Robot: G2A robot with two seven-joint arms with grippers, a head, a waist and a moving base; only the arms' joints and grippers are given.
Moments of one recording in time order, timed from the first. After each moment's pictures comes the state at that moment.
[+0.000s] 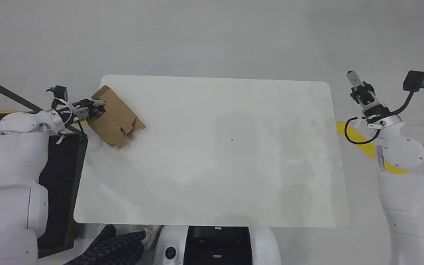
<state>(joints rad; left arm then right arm) 0.56 -0.87 -1.30 -0.28 -0.22 -0.41 -1.19 -1.17 -1.04 1.62 -1.42 -0.19 -0.28 0.37</state>
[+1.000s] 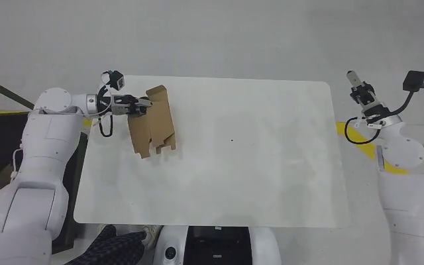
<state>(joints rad) 0.60 -0.97 -1.15 -0.65 -0.41 -0.33 -1.49 -1.17 -1.04 1.62 -1.42 -0.19 -0.28 0.37</state>
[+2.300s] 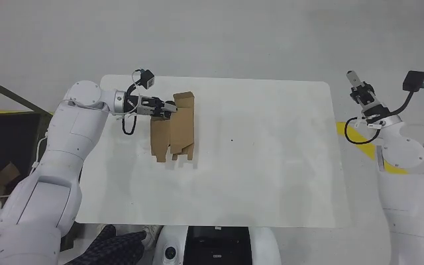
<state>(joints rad) 0.58 -1.03 -1.02 -0.75 -0.43 -0.33 -1.49 -1.17 -1.04 1.62 -1.42 -0.19 -0.28 0.37</state>
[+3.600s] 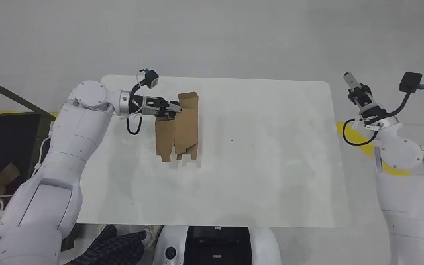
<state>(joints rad) 0.60 -1.03 -1.00 -0.84 -0.38 -0.30 -1.42 -1.19 -1.04 1.60 -1.44 -0.18 -0.28 0.37</state>
